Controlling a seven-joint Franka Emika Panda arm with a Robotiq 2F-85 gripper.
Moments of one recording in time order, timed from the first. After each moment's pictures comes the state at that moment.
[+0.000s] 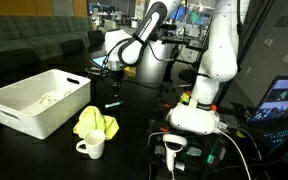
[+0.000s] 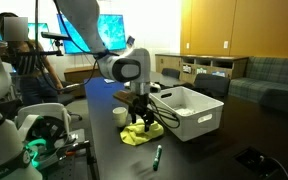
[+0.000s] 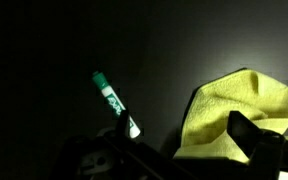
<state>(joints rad) 0.05 0.17 0.09 -2.49 -0.12 2.59 -0.09</state>
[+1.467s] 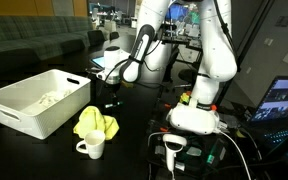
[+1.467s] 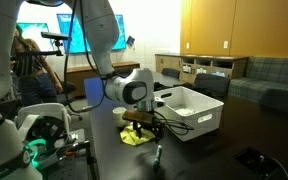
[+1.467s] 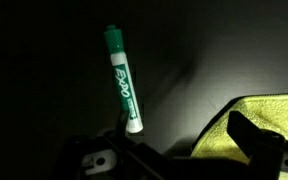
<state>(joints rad) 0.03 0.44 0.06 -2.40 -0.33 2.84 -0.28</state>
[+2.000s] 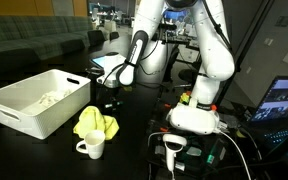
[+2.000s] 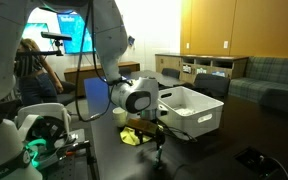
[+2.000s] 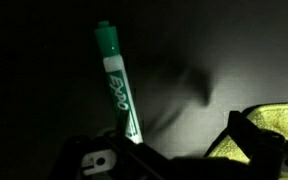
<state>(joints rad) -0.06 0.55 0.12 -2.34 -0.27 2.86 -0.38</state>
